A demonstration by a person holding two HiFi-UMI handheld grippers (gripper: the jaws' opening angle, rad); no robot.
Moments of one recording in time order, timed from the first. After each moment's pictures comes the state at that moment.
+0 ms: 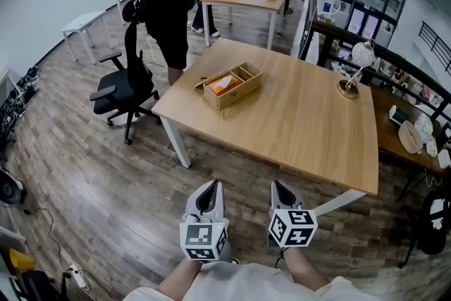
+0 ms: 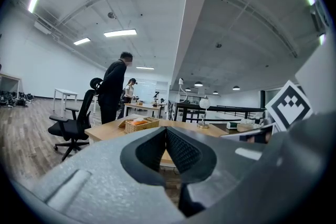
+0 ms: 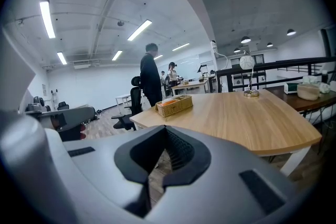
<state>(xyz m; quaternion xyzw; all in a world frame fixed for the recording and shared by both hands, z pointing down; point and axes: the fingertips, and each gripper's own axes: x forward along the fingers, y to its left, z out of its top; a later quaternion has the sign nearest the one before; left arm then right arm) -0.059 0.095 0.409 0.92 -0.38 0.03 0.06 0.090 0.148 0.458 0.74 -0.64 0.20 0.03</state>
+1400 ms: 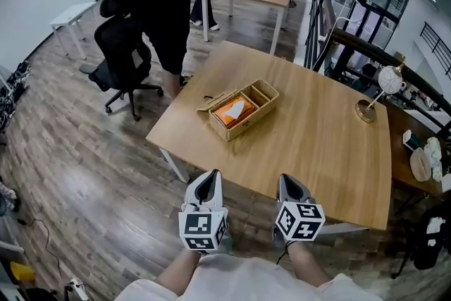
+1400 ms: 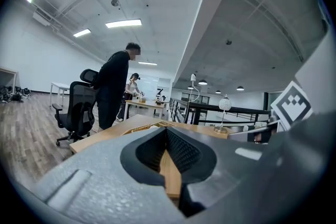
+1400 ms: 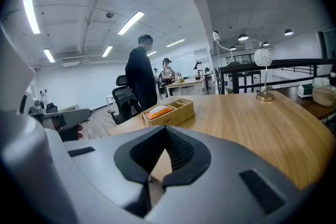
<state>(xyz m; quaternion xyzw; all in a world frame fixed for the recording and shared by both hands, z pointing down) -0.009 -0.143 0.418 0.92 -0.38 0.04 0.09 0.160 -0.066 0.461 0.76 -0.61 0.21 0.04</state>
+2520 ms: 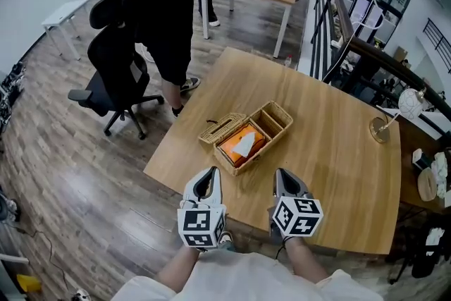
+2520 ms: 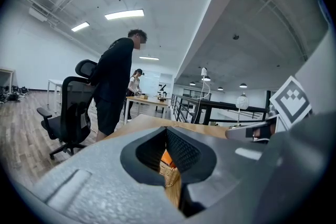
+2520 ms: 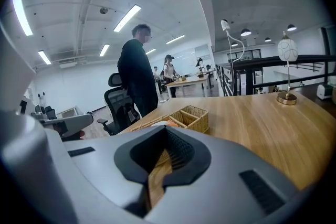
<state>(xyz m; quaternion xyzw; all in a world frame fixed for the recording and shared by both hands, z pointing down) 0.028 -0.316 0.430 0.92 -0.38 0.07 0.10 0.192 -0.245 0.463 0.76 -0.61 0.23 0.04</state>
